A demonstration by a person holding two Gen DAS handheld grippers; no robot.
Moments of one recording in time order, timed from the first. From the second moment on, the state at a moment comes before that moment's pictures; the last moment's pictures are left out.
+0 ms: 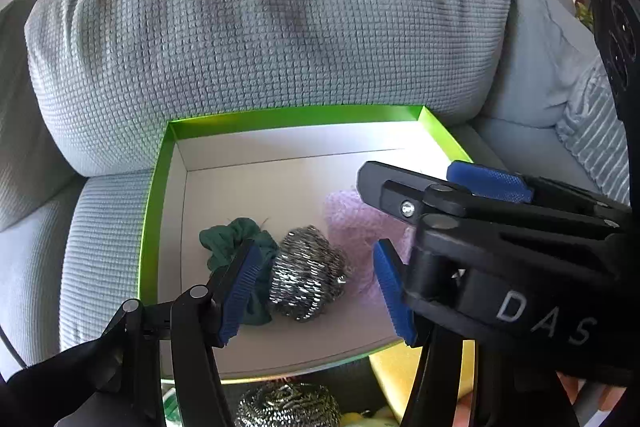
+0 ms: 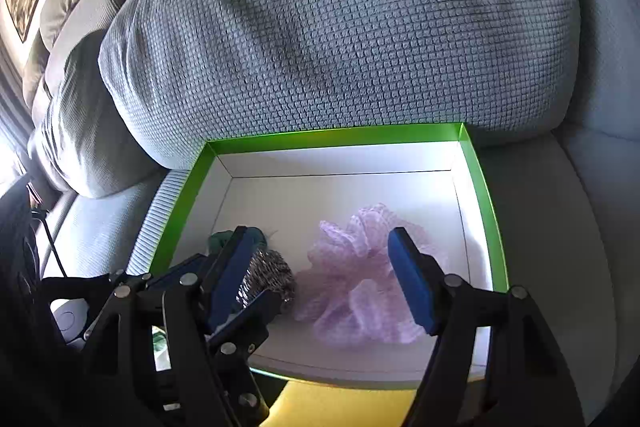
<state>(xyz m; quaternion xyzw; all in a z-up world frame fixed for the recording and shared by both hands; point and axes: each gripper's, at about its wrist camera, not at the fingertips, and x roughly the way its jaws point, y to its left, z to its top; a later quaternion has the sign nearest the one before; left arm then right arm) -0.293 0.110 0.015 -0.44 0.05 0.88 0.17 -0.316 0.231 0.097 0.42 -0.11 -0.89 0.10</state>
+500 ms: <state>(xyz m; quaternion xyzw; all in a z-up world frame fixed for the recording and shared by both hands) -0.244 0.094 0.054 -0.41 0.07 0.89 0.17 -0.260 0.244 0.147 0.39 -0.14 -0.90 0.12</state>
